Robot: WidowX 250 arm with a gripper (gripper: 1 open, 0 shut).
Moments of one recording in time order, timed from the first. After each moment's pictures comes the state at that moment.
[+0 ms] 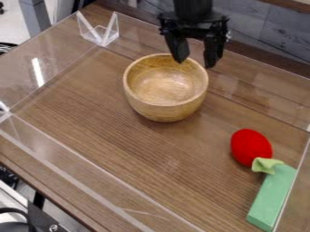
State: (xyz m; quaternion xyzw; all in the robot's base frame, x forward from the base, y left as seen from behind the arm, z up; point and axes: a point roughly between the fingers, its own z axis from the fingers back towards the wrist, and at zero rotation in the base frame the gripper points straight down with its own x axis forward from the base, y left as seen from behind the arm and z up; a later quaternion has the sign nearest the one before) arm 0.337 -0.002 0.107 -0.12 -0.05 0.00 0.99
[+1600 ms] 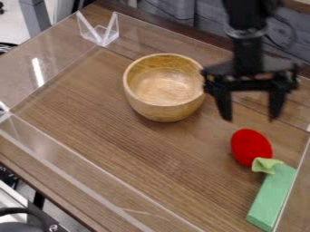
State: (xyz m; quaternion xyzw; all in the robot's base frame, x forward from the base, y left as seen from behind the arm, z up) arm 0.285 -0.108 0.098 -0.12 -0.01 0.18 0.98
